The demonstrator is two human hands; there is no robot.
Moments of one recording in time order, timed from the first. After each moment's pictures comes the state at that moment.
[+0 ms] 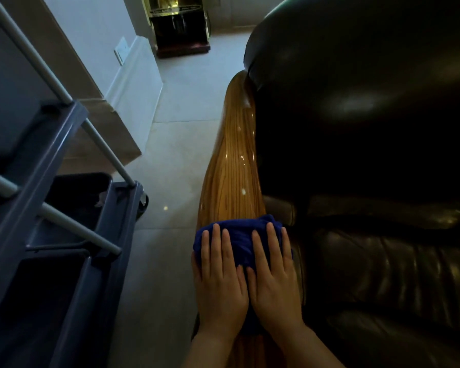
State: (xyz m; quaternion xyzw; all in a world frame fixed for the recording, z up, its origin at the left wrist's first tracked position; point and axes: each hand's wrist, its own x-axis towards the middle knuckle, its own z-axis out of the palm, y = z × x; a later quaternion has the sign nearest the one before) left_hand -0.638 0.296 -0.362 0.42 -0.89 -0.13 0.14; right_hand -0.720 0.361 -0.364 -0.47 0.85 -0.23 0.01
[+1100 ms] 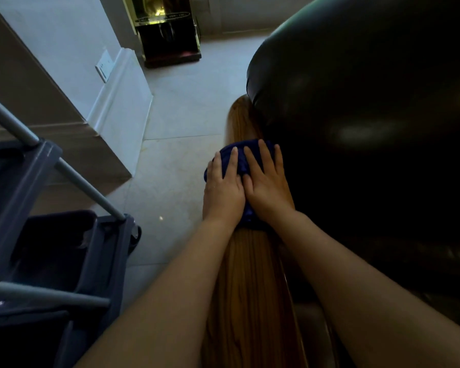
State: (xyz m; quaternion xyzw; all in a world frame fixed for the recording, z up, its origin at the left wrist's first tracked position) left_hand -0.815 0.066 -0.318 0.38 -0.87 -0.27 0.17; right_hand -0.902 0.122 -0.324 -0.49 0.85 -0.20 0.03
